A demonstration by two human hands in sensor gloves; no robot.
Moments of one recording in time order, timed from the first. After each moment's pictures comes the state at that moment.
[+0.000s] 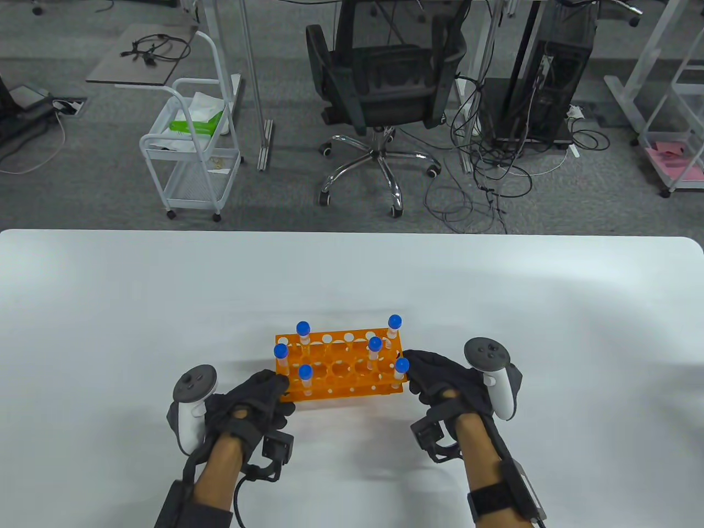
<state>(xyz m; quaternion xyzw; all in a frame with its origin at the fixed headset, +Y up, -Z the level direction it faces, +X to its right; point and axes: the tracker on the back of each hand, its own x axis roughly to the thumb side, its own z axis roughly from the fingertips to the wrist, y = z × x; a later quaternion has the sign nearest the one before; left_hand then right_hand) -0.210 -0.763 -0.318 -0.17 0.17 0.64 0.73 0.177 -0.751 -0.369 -0.11 0.22 0.81 0.53</state>
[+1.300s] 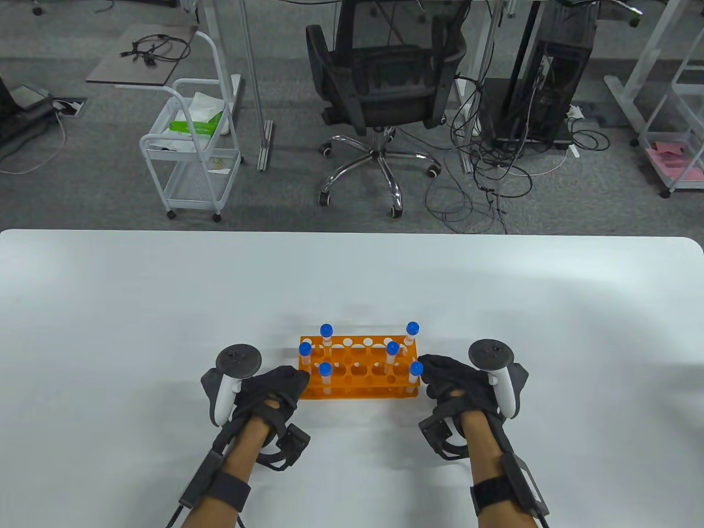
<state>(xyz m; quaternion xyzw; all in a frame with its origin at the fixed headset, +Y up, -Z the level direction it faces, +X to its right) -0.185 -0.776 -0.347 -0.18 0.13 0.47 0.85 0.201 -0.755 -0.374 -0.17 0.17 0.87 0.43</state>
